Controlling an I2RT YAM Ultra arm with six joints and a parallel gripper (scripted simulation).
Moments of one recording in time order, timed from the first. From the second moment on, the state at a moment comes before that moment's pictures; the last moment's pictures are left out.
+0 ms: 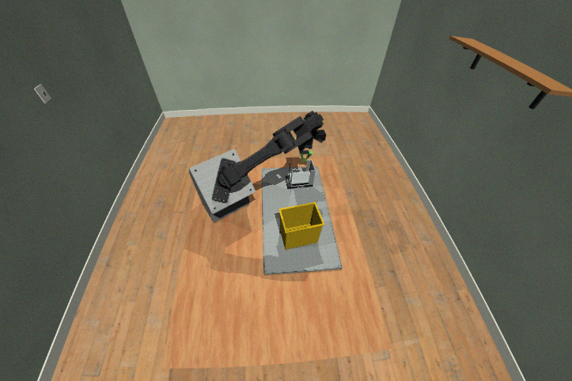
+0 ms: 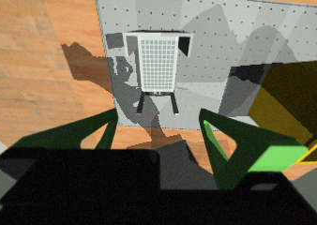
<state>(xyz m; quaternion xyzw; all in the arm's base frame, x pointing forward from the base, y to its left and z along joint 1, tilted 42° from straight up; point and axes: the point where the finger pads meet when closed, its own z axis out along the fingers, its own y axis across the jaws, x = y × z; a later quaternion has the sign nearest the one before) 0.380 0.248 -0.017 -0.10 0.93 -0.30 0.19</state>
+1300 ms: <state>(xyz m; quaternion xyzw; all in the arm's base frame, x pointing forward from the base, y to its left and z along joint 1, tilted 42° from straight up) 0.405 0.218 -0.056 -0.09 0.93 -0.30 0.19</state>
